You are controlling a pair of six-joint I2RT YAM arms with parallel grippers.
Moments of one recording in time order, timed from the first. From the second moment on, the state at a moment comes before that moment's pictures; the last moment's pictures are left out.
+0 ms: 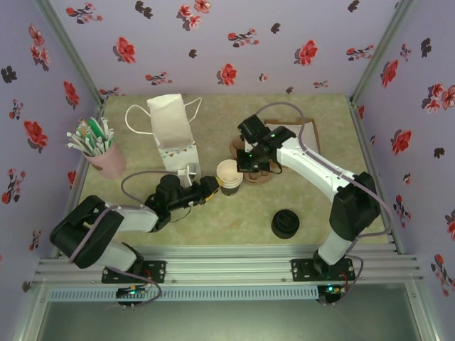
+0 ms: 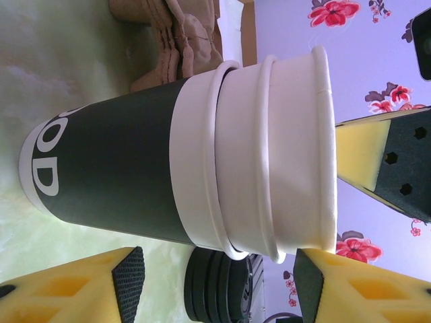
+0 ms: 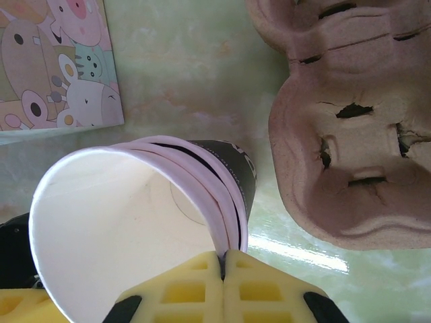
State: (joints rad) left arm -0.67 1.44 0.33 0.85 0.42 -1.25; right arm 0.68 1.68 1.45 -0.95 -0.16 0.56
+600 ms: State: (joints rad) left arm -0.67 1.38 0.32 0.75 0.42 -1.21; right arm 0.66 1.67 1.45 -0.92 -0.26 0.58
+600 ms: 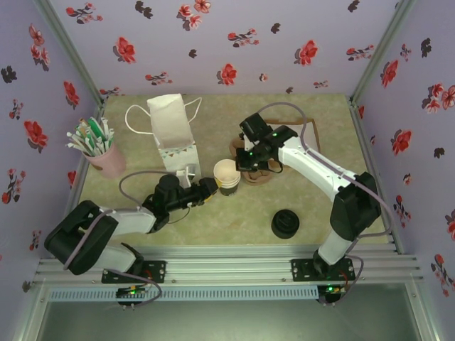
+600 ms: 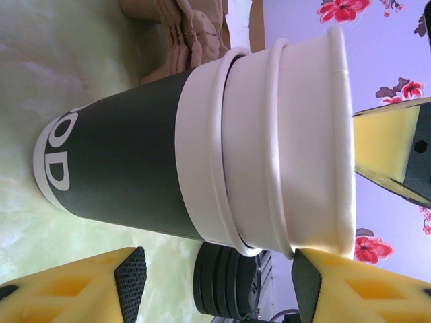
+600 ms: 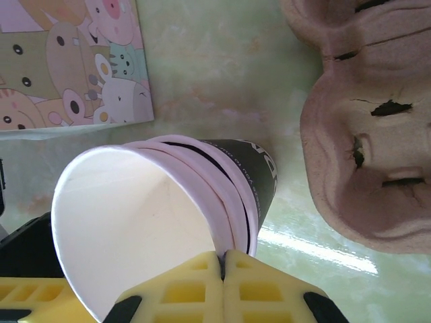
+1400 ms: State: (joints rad) left arm -0.67 1.35 0.32 0.68 0.40 -1.17; right arm 0.64 1.61 1.40 -0.88 -0.33 0.60
